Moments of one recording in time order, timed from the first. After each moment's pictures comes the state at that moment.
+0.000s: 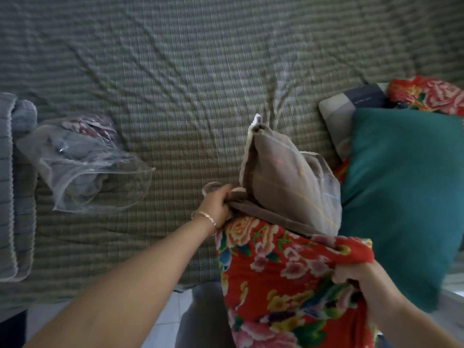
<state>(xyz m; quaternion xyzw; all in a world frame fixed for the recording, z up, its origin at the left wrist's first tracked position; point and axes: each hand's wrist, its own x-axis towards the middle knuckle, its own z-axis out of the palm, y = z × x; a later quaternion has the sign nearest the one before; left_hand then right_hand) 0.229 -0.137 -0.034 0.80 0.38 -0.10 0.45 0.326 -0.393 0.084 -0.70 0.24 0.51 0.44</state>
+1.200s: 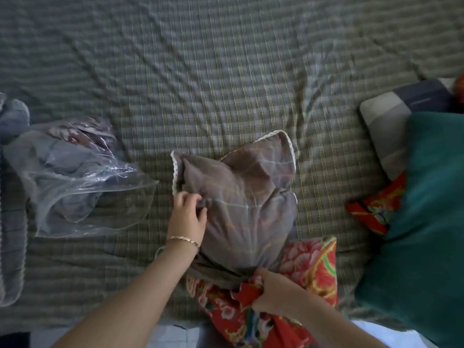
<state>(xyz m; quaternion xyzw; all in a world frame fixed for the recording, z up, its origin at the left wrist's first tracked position) 0.205 -0.076 -0.094 0.79 0.54 -0.02 0.28 0.296 -0.260 -0.087 -0.68 -0.31 0.66 0.05</state>
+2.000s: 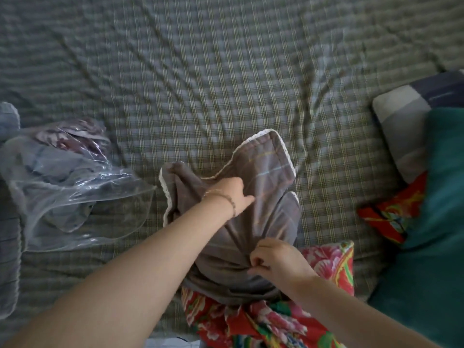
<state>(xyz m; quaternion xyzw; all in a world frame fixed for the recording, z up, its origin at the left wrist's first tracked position) 0.297 -0.042 -0.109 0.83 0.37 -0.33 0.25 0.324 -0.223 -0.116 -0.67 -0.56 0.44 0.21</state>
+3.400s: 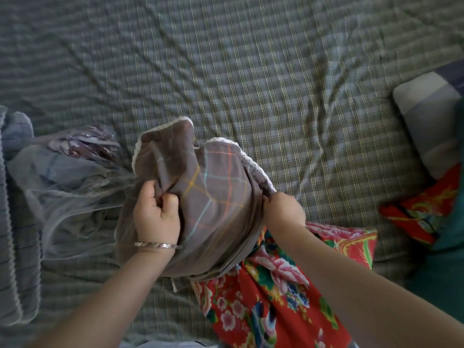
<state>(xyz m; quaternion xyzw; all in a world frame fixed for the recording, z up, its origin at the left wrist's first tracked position) 0.207 -0.009 -0.071 0.75 0.57 0.20 0.27 0.344 -0.133 -0.157 -0.89 -0.18 0.42 0.08</state>
